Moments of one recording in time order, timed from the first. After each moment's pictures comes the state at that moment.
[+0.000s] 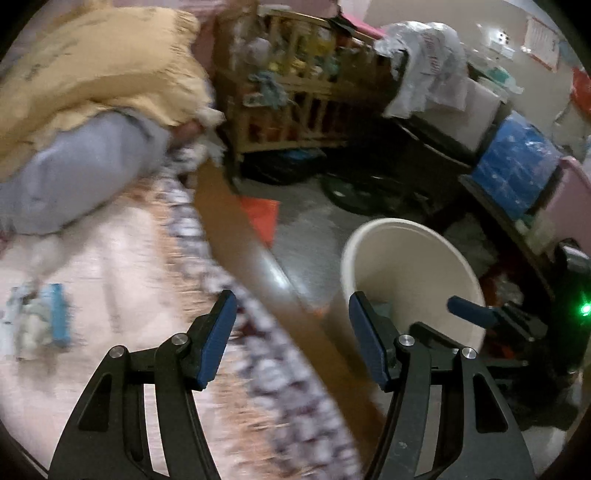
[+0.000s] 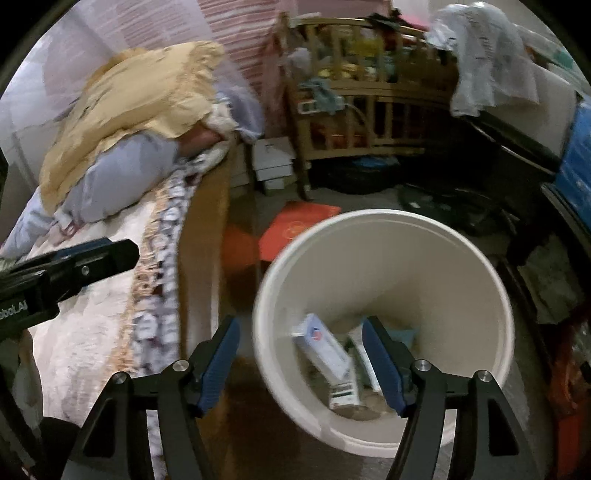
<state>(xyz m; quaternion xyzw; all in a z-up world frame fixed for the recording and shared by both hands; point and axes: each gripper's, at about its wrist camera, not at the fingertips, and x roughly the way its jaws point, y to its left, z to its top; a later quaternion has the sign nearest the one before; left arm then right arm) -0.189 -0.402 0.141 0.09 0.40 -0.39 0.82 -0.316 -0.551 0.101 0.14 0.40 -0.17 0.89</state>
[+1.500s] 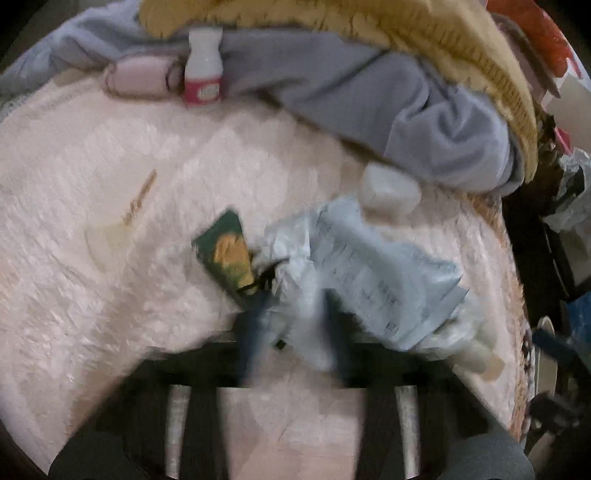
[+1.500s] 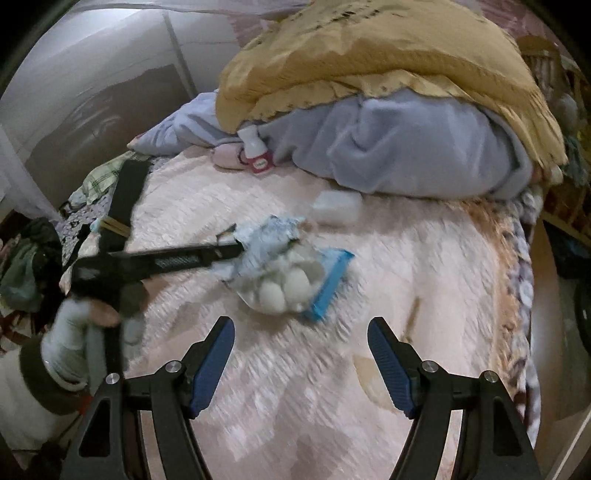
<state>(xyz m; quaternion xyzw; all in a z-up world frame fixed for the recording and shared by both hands) 0.011 -0.092 0.038 -0.07 0.51 -0.16 0.84 -0.100 -0.302 0.099 0.04 0.42 0.16 0.89</state>
